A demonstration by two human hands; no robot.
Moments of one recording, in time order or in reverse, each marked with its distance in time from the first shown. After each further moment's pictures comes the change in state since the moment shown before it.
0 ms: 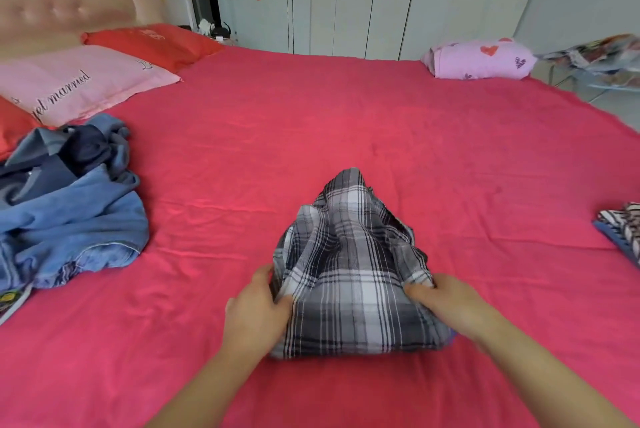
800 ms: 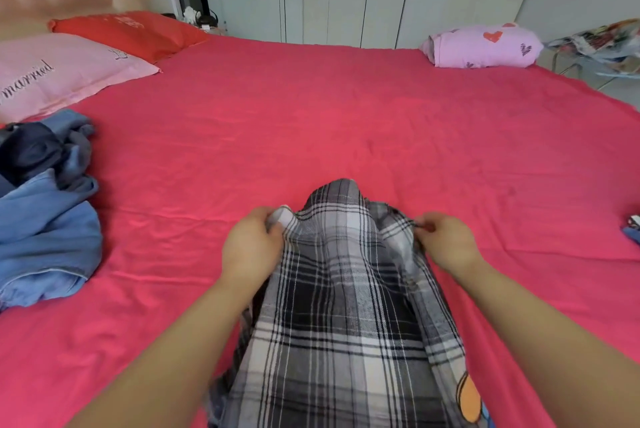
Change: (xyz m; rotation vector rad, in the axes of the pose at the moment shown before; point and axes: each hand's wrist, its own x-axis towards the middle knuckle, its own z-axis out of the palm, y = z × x) left_hand 0.121 0.045 0.004 -0.129 0.208 0.113; right_hand 0.136 -0.007 -0.024 -0.023 0.346 -0.103
